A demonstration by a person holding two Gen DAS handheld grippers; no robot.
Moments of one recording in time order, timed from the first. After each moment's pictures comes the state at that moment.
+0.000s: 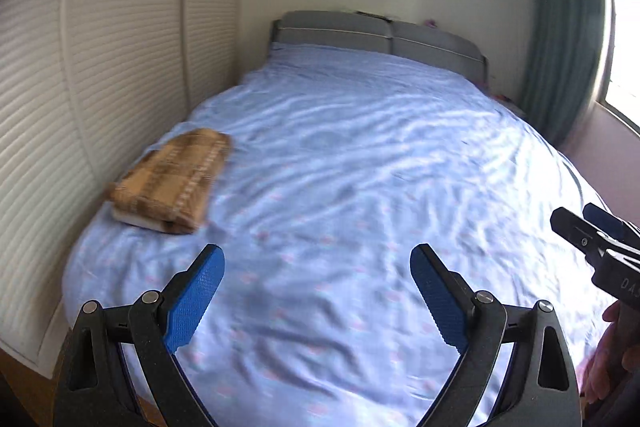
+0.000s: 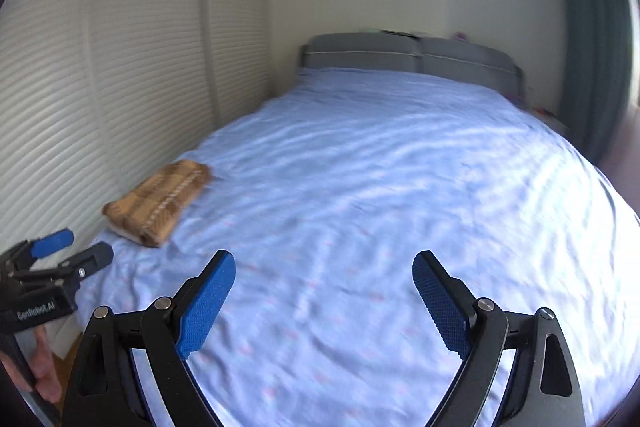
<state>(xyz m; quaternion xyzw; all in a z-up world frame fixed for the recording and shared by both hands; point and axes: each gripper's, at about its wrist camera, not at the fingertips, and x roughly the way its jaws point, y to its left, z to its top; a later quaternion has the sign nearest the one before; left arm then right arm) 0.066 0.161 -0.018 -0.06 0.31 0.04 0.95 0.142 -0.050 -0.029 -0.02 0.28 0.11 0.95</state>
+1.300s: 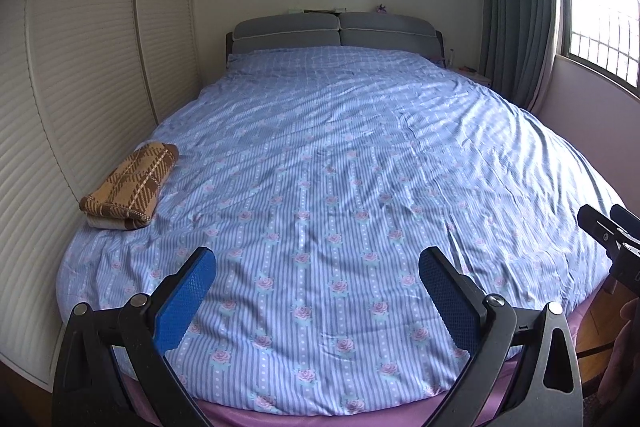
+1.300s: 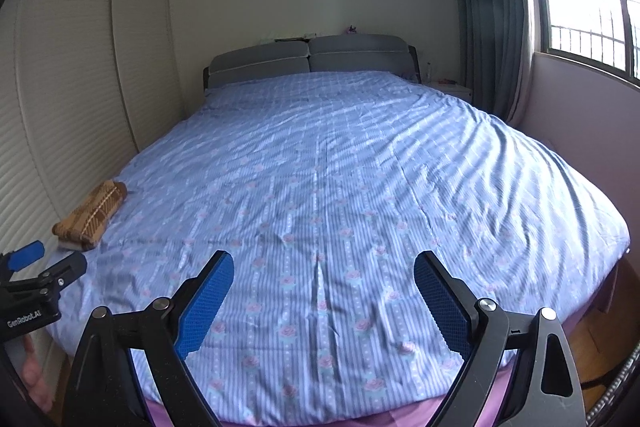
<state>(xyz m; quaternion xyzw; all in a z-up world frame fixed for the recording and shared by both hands) 0.015 0.031 -0.017 0.01 0.31 0.01 0.95 0.045 -0.206 -0.036 0.03 0.26 -0.02 0.96</state>
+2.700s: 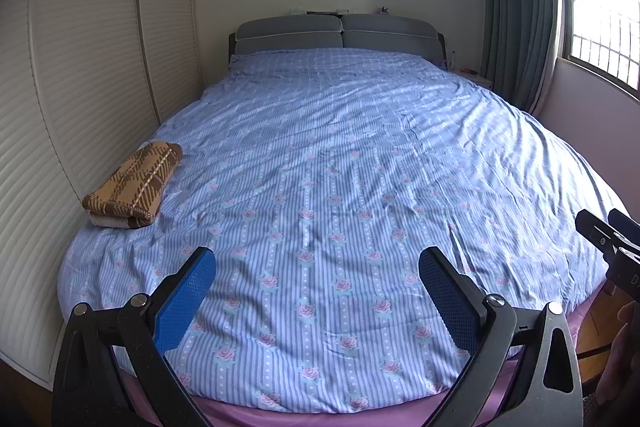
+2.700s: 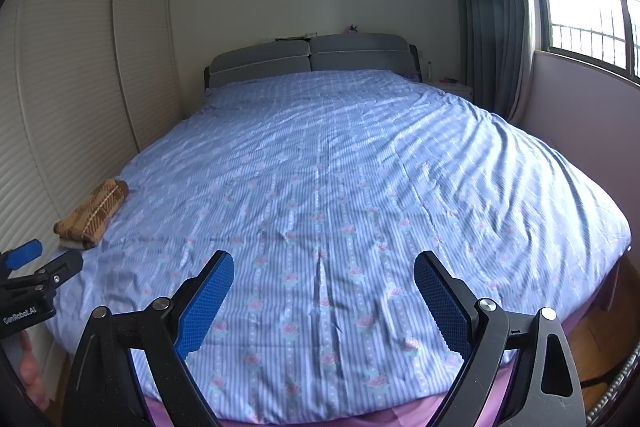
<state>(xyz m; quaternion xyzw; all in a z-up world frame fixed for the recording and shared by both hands) 0.011 0.035 -0.018 0.01 0.31 0.01 0.95 0.042 -0.206 -0.036 0.04 0.27 -0.02 0.96</state>
